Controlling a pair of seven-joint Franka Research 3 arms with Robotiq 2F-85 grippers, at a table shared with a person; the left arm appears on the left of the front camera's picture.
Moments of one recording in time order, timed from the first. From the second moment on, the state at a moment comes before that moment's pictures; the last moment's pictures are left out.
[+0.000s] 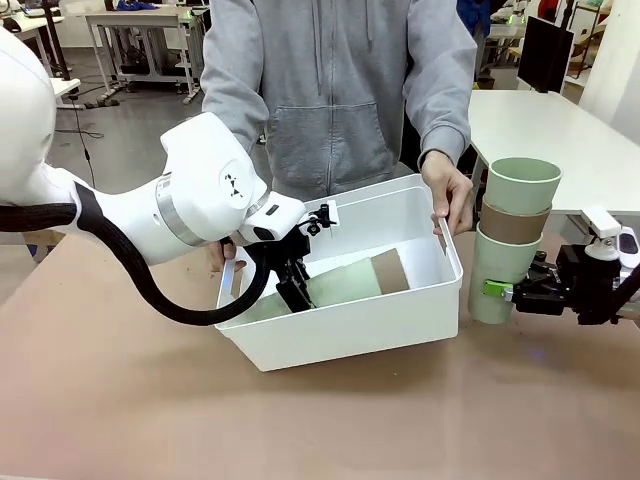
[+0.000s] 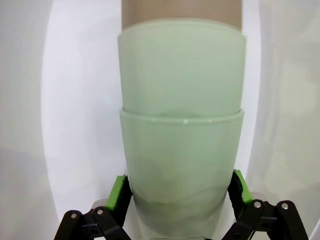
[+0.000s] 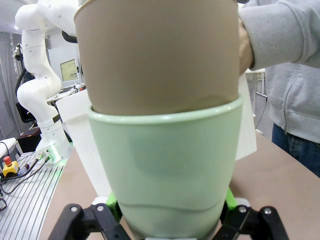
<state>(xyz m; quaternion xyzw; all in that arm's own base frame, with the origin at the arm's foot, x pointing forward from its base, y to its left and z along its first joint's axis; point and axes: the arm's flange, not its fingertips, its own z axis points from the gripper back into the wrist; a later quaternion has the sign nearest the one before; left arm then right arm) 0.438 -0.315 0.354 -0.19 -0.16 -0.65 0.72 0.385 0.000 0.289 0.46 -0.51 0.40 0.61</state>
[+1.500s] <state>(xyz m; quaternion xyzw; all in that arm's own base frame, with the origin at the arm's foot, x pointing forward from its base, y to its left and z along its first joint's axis) 0.405 0.024 0.592 -0.39 -0.38 -0.52 0.66 0.384 -0.001 0.289 0.46 -0.51 0.40 0.61</state>
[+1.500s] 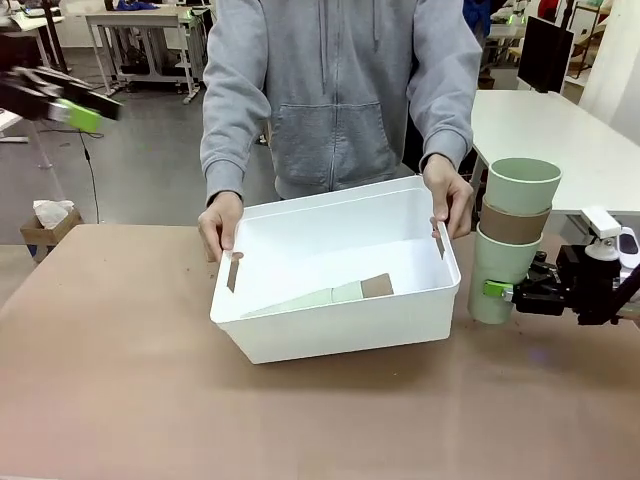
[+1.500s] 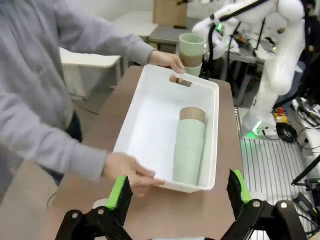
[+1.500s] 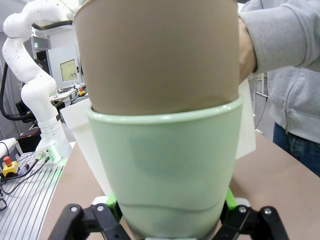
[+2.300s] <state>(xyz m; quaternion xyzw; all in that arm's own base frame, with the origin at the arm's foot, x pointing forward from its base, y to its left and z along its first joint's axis) 0.395 0.062 0.568 -0.34 -0.38 -0.55 0.66 0.384 -0.001 0.289 0.46 -0.51 0.40 0.61</state>
